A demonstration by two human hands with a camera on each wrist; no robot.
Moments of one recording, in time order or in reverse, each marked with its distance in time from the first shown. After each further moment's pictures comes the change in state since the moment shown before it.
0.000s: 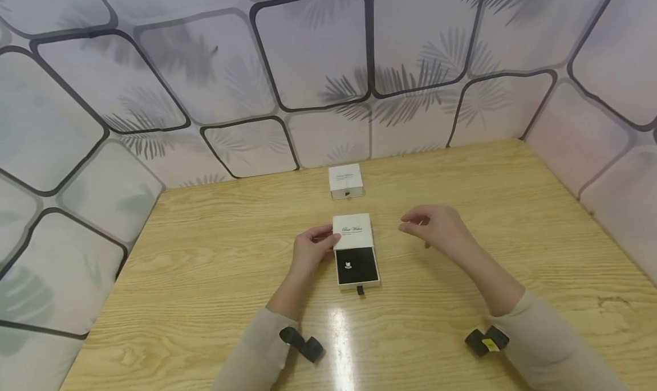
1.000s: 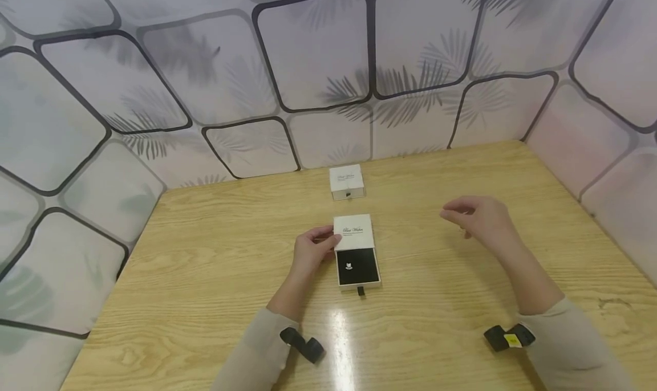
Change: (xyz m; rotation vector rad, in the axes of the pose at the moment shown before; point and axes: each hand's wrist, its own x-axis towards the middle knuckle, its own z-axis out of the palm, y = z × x) left_hand -0.001 0.002 0.001 -0.001 0.013 -0.021; right_hand -0.007 0.043 -0.044 -0.039 0.102 0.129
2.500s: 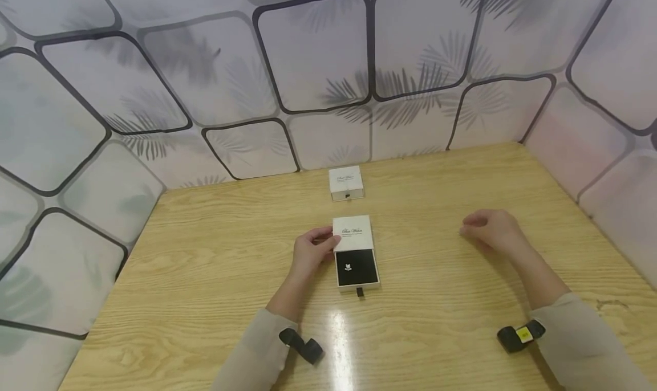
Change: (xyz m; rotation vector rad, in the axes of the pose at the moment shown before) left_hand -0.002 0.001 0.000 -0.012 -0.005 -0.003; right_hand 0.019 0.068 0.001 -0.044 -0.149 0.094
